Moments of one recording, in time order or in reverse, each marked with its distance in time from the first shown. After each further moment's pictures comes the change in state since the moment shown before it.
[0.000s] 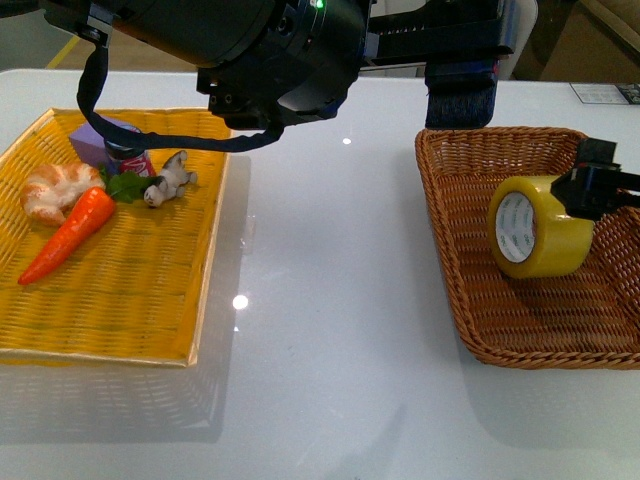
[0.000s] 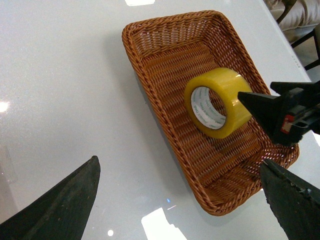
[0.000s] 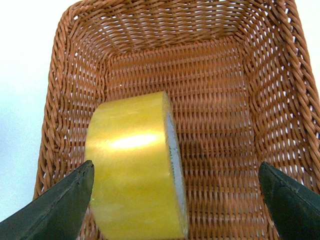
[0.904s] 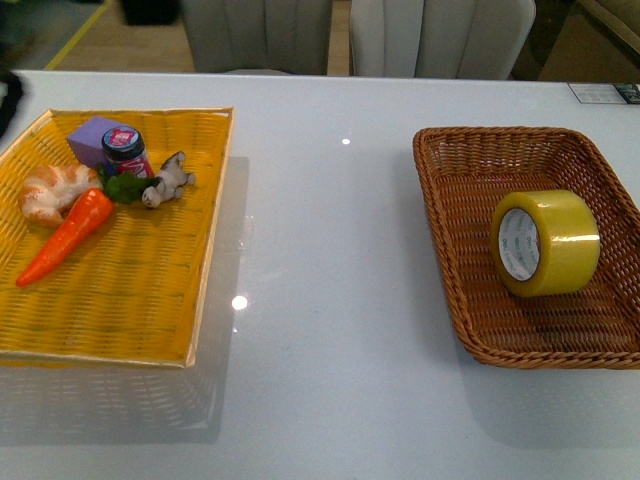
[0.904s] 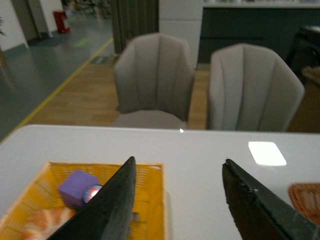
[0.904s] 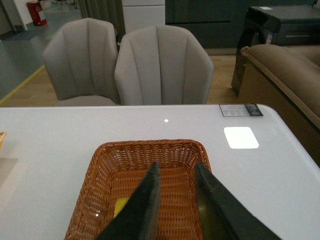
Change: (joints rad) left arm 0.086 -0.166 -0.484 0.916 -0.642 0.257; right arm -0.042 -0.584 -0.555 0.590 0.002 -0.087
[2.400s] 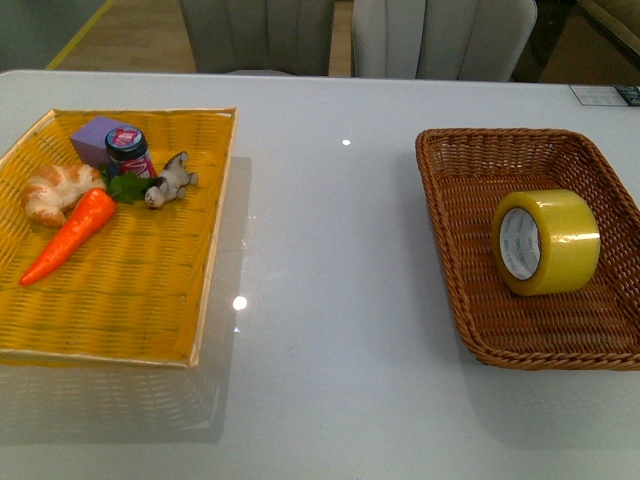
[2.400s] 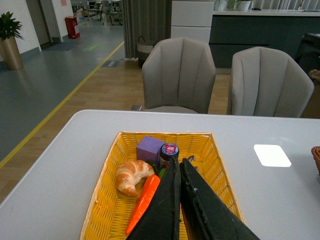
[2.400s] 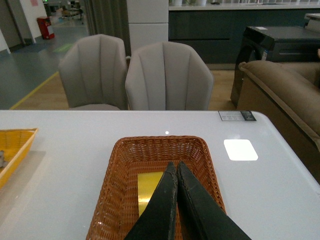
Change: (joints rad) left arm 0.484 -1.235 -0.580 -0.633 0.472 0.038; right arm 0.079 -1.050 -0.180 -0.826 0.069 -0.007
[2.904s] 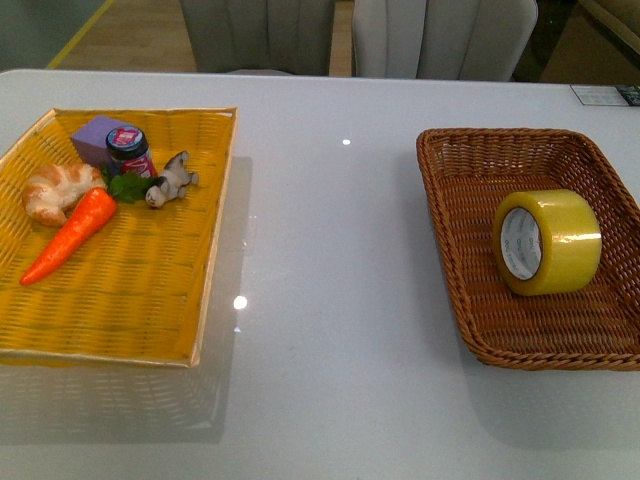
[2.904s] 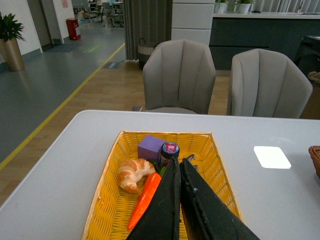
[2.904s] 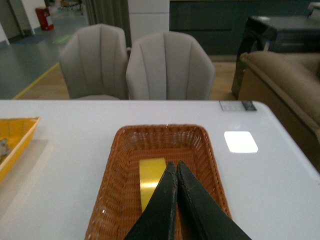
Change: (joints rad) left arm 0.000 -0.212 0.000 -0.208 0.000 0.000; right arm 0.001 -0.232 0.000 -0.267 -0.001 0.000
